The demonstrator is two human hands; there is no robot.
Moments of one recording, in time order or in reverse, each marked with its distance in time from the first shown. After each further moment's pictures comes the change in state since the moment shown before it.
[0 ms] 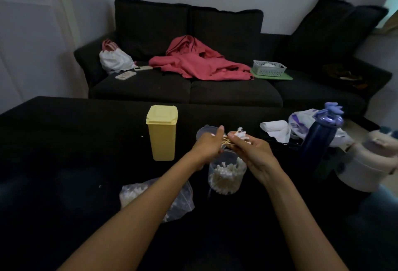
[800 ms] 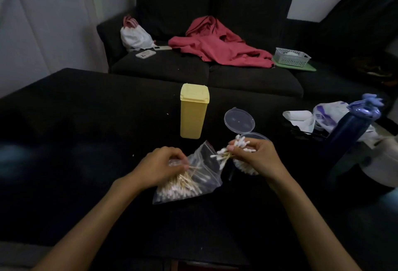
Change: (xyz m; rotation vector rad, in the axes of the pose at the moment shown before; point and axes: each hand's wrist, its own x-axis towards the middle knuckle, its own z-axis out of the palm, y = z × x) left_hand -0.081 -0.146 -0.113 0.417 0.012 0.176; right_hand -0.048 0.046 0.042 -0.411 -0.153 -0.251
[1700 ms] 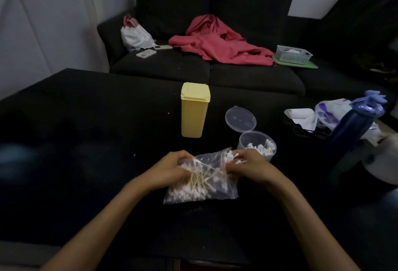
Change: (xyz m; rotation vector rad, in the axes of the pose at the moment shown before) left_hand -0.002 0.017 0.013 -0.331 -0.125 -0.099; right_hand 0.004 0.013 0.008 -0.306 -0.243 0.113
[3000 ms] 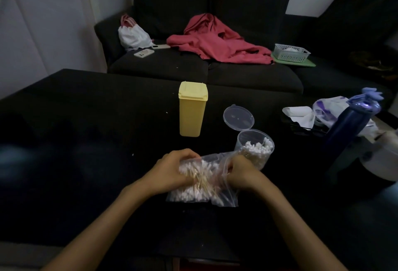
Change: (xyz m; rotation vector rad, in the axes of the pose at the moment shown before) left_hand -0.005 0.001 0.006 0.168 0.047 0.155; right_hand 0.002 0.003 0.024 -0.389 0.011 0.047
